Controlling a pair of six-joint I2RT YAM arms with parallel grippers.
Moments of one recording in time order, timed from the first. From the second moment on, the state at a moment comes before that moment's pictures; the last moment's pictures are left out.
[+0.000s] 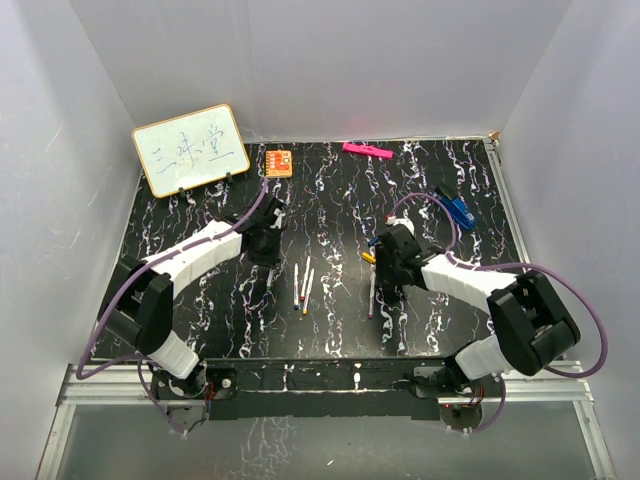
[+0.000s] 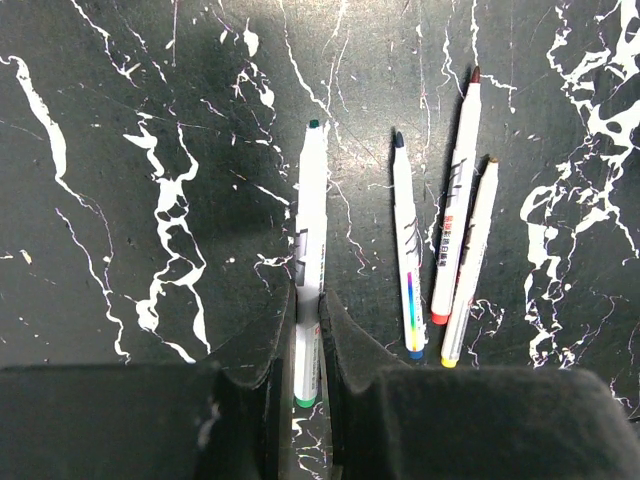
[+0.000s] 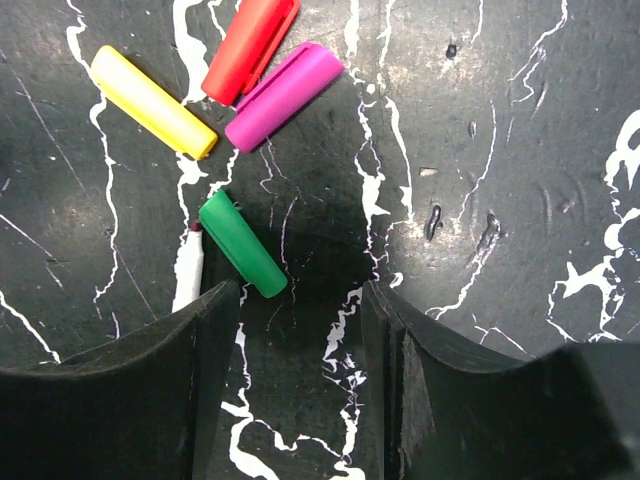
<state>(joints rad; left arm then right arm) -0.56 1.58 1.08 -0.68 -0.06 -0.39 0.51 1.41 0.68 -0.30 0.22 0.42</state>
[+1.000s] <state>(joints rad) -0.56 1.58 1.08 -0.67 -0.02 -0.40 0.52 1.53 0.78 -0.29 0.24 0.42</state>
